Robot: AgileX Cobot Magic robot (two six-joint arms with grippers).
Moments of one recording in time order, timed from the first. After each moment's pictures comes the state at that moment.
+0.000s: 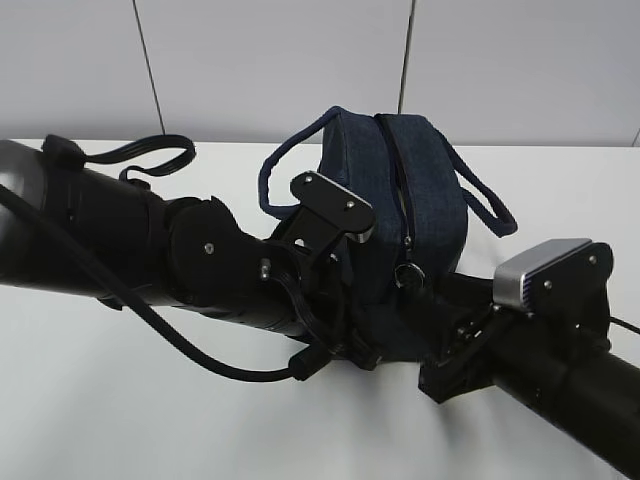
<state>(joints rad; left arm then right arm) -0.86 1.89 -1.02 -0.63 0.04 0.56 0.53 1.73 -0.27 0.02 -1.14 0.09</state>
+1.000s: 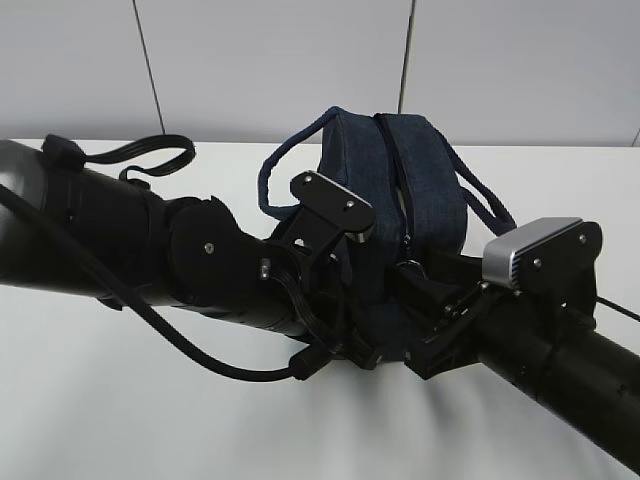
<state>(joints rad) -0.86 1.89 -1.02 -0.64 0.04 0.56 0.53 1.73 -0.33 0.03 -1.14 0.09</state>
